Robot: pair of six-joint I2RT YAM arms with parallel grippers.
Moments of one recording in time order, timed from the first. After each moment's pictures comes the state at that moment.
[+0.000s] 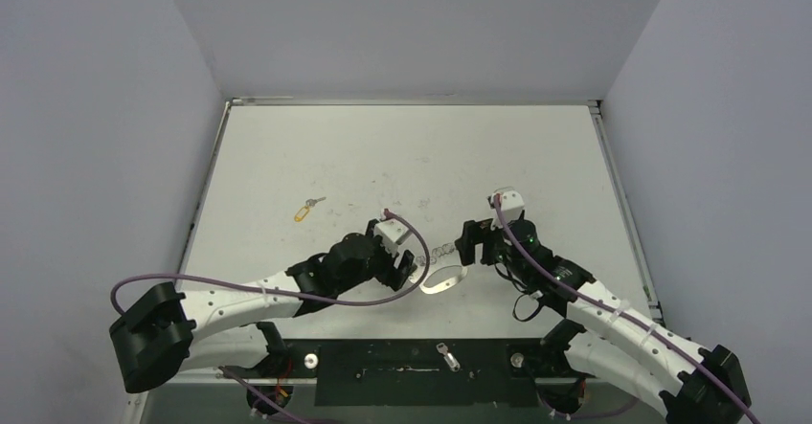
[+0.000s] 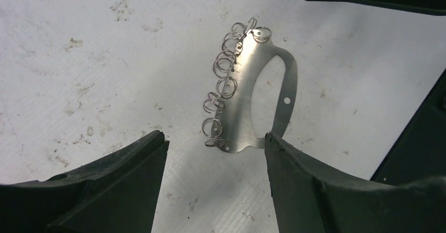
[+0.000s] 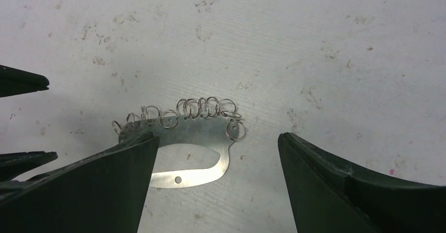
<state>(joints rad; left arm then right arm) -1.04 1.12 0.48 0.23 -0.14 -0.15 0.71 0.82 0.47 -0.18 0.19 0.32</state>
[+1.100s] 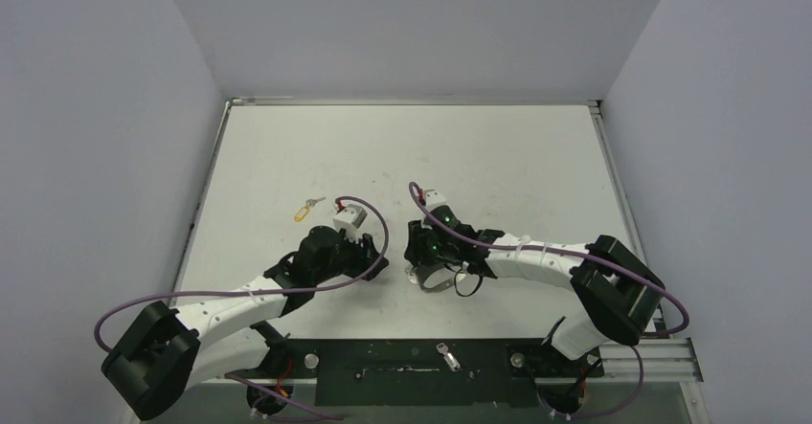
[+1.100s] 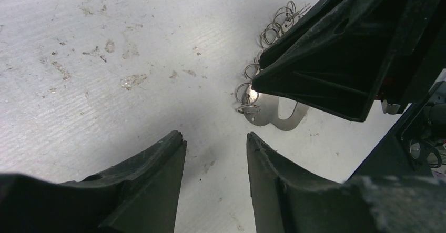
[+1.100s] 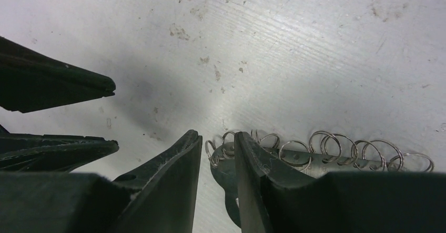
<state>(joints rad) -0.71 1.07 0.33 0.23 0.12 -0.49 0.88 1.52 0.75 0.01 0.00 0.53</state>
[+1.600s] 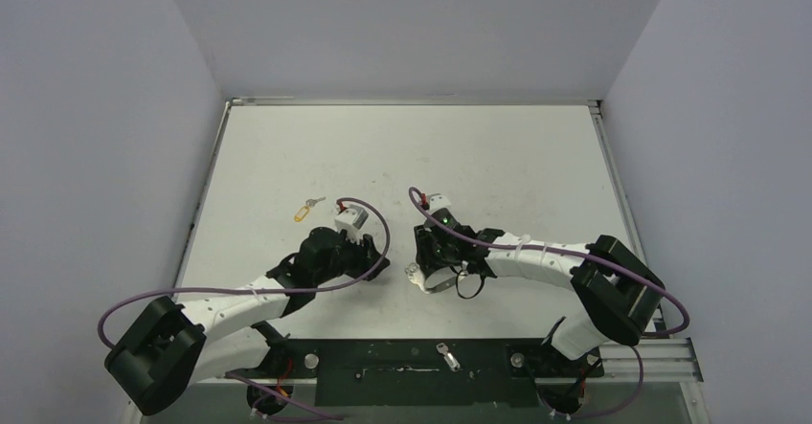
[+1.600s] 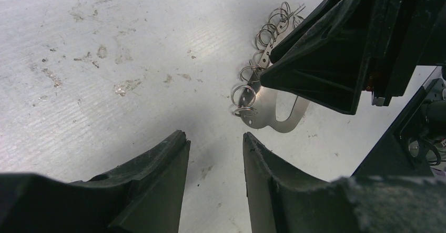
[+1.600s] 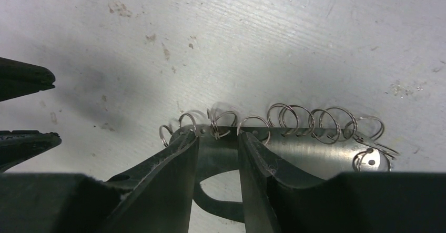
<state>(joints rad) -0.71 1.09 0.31 0.31 0.14 -0.48 0.88 1.52 0.76 -0.12 0.09 0.52</state>
